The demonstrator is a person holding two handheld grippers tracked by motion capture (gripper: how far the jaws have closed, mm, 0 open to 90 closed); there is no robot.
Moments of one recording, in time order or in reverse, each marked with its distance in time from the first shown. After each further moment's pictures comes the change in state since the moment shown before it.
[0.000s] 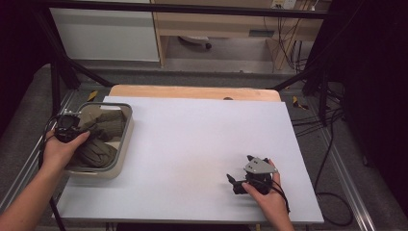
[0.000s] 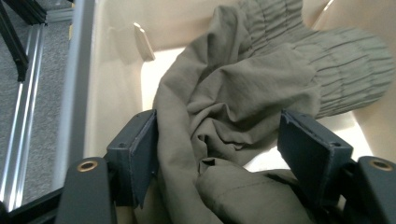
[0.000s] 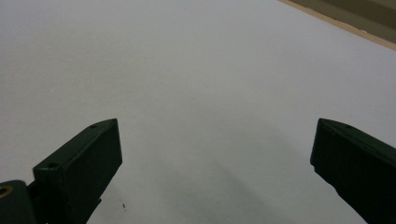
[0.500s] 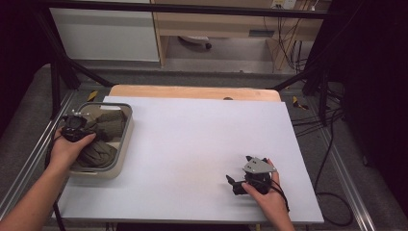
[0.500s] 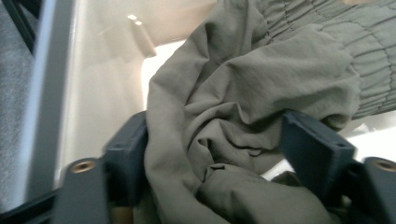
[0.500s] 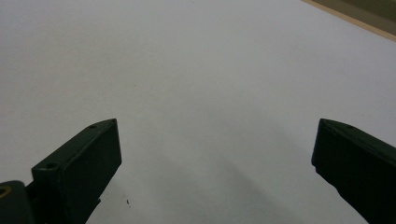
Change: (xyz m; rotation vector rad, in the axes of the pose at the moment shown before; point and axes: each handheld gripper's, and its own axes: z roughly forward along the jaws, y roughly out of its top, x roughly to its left) left arm -0.009 0.000 0.020 0.036 0.049 0.054; right arm 0.000 -0.001 0.003 0.010 0.022 -0.008
